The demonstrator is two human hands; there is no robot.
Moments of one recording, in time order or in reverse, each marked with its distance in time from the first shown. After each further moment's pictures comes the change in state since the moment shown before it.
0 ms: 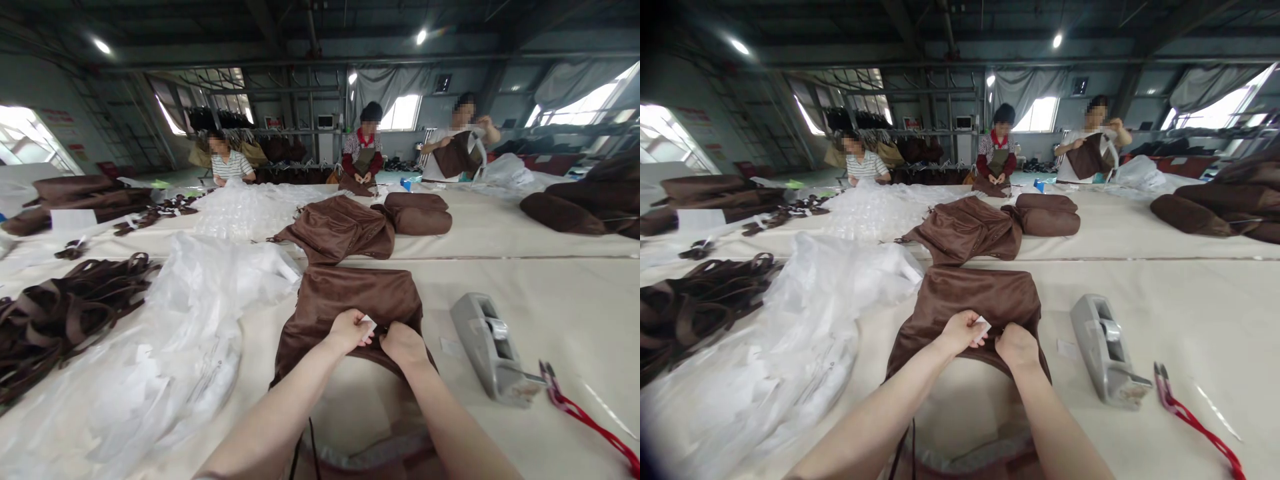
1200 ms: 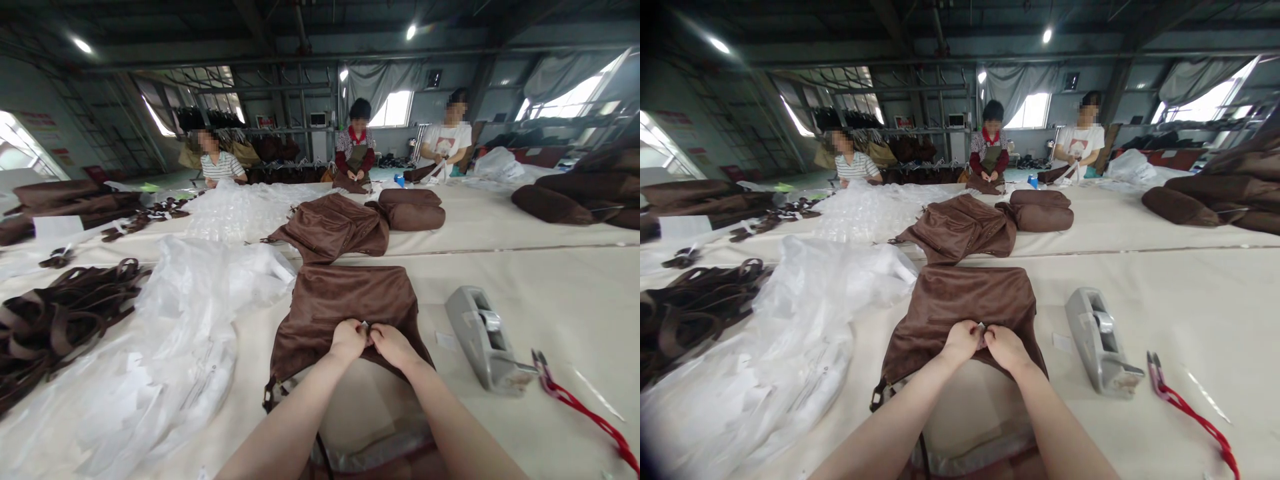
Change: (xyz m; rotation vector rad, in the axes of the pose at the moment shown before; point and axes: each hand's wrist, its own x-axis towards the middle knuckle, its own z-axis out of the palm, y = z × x) left_hand 0.009 -0.020 0.017 0.513 0.168 0.107; right_hand -0.004 0.001 -0.002 0.301 -0.168 -0.344
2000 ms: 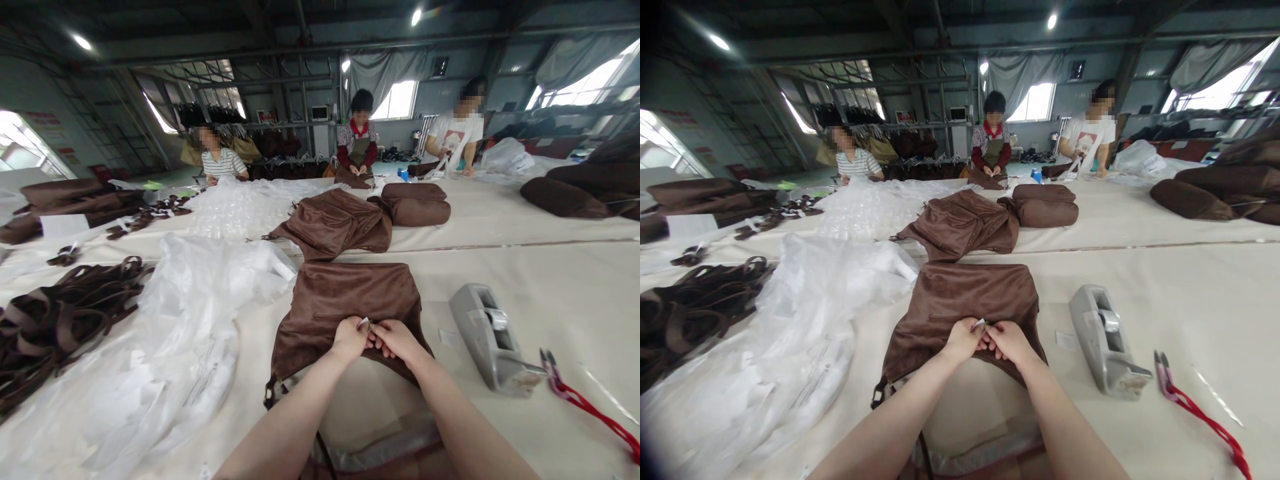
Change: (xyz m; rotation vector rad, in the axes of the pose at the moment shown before) left_hand -0.003 0.001 0.010 -0.314 -0.090 -0.090; right_hand 0.008 0.014 0.011 0.640 0.012 0.222
